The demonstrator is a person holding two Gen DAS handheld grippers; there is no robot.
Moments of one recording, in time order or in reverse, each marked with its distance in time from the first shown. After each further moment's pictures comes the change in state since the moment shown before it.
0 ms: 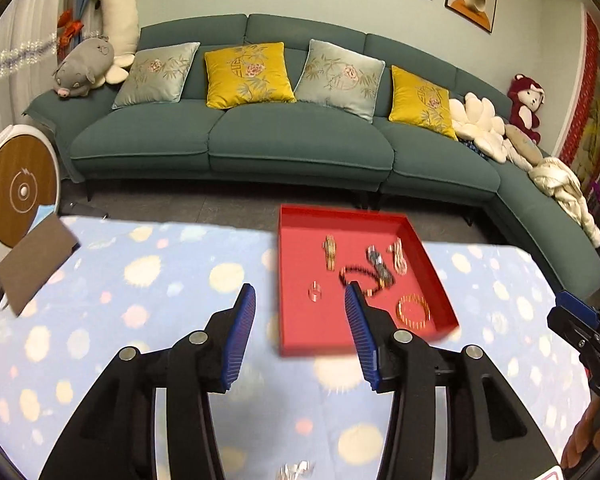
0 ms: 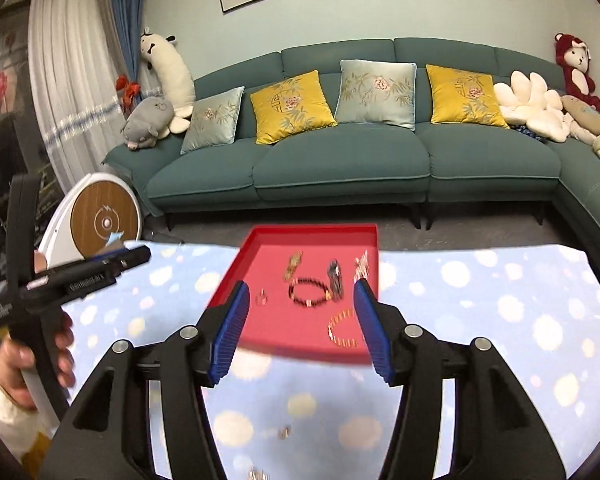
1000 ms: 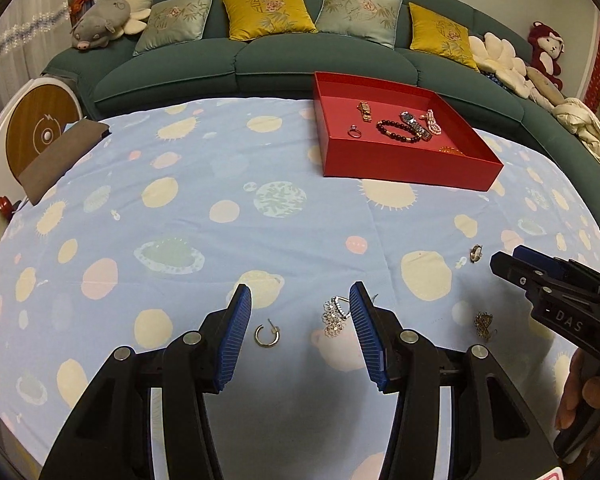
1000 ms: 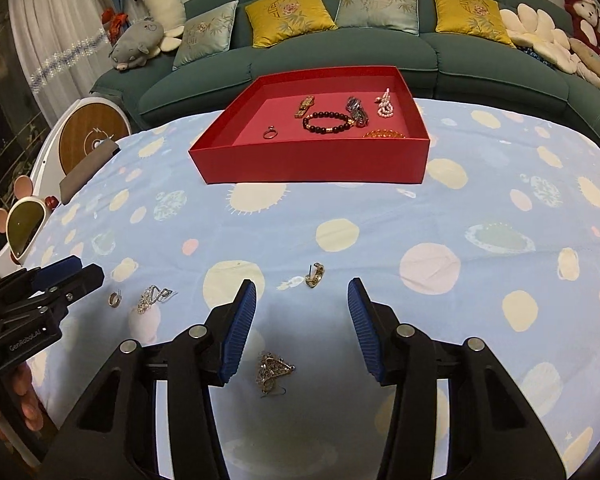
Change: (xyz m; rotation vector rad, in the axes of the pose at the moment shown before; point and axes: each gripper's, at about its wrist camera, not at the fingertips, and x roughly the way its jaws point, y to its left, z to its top) left arm 0.004 0.027 -0.154 0.012 0.176 0.101; right arm 0.071 0.035 -0.129 0.022 0.270 -0.018
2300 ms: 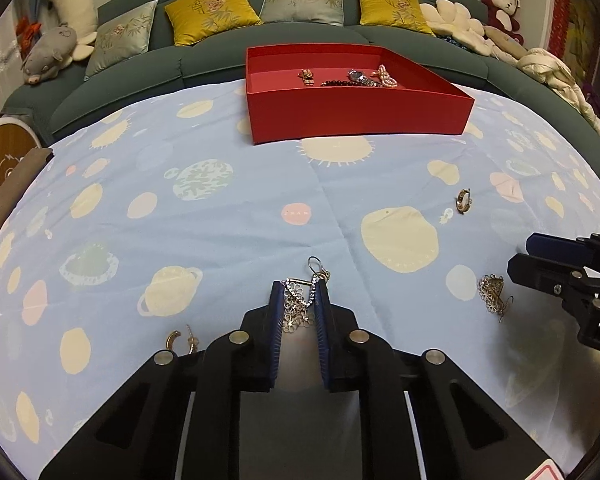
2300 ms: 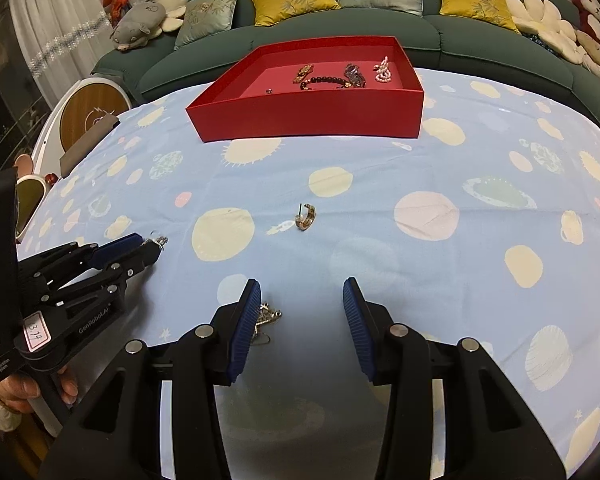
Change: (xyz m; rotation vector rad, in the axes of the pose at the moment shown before) left arm 0.051 -0.043 -0.019 0.188 0.003 -0.064; right arm -0.006 -0.012 -0.035 -0.013 0.071 0.018
